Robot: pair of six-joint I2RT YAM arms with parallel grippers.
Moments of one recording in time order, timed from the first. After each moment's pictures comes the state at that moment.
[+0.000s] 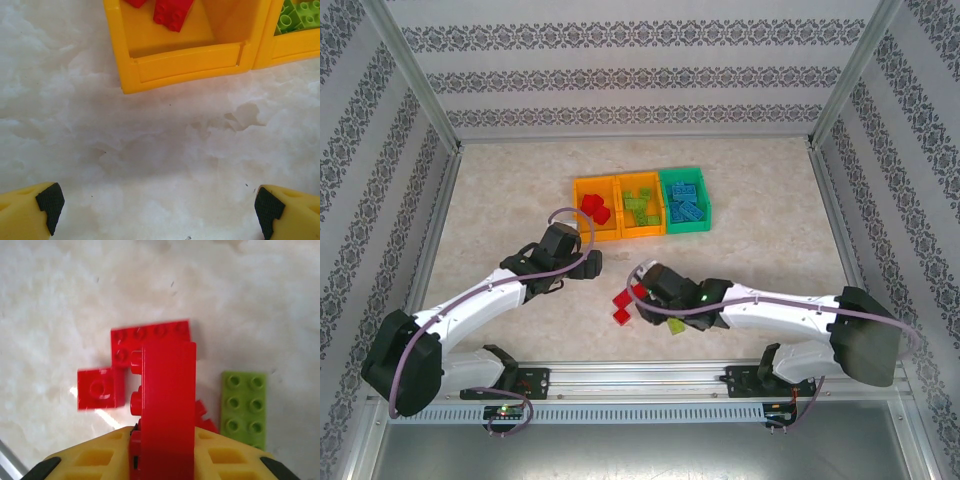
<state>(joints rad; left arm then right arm) -0.54 1.21 0.70 -0.38 -0.18 -0.45 1.03 1.31 0.73 -0.36 0.07 0.44</state>
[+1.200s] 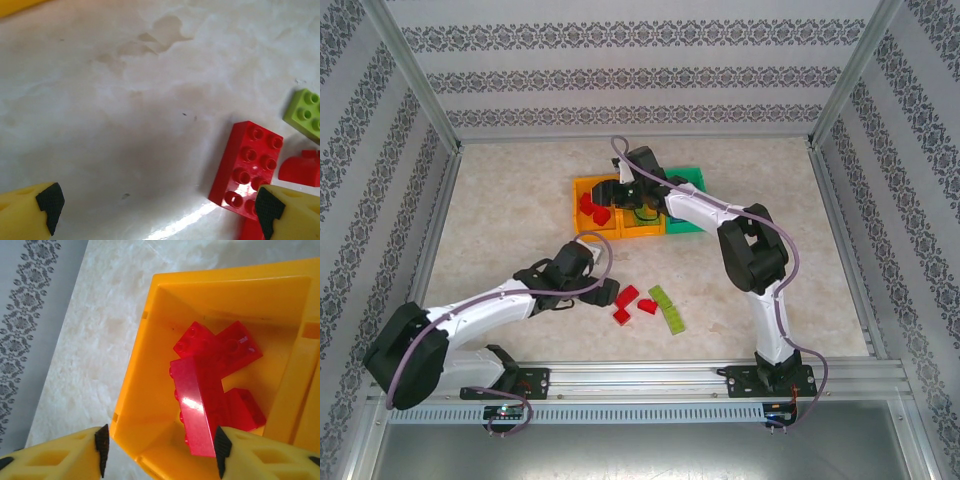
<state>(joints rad) -0.68 1.26 0.60 -0.29 -0.01 -0.34 0.58 2.15 1.66 -0.19 -0.46 0.60</state>
